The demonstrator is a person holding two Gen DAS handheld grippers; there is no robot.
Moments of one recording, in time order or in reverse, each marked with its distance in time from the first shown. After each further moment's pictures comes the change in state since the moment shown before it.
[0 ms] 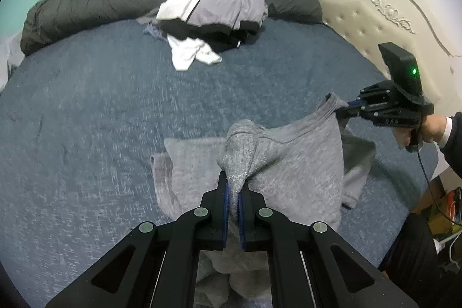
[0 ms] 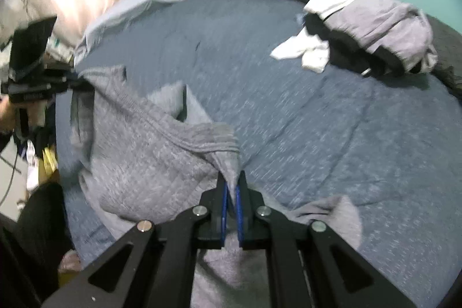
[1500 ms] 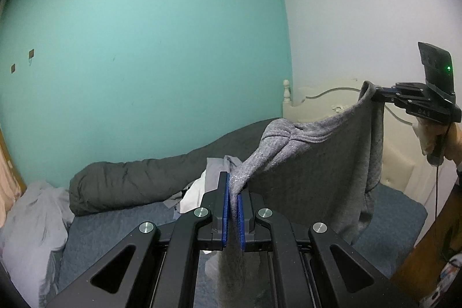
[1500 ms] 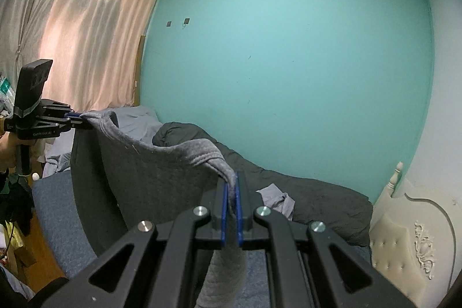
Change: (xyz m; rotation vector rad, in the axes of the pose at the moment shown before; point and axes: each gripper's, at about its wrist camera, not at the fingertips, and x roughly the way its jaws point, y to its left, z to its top) left arm -0.383 -0.146 0.226 0.242 -0.562 0.110; right arm -0.486 0.129 0.152 -0.125 -0.604 -0.456
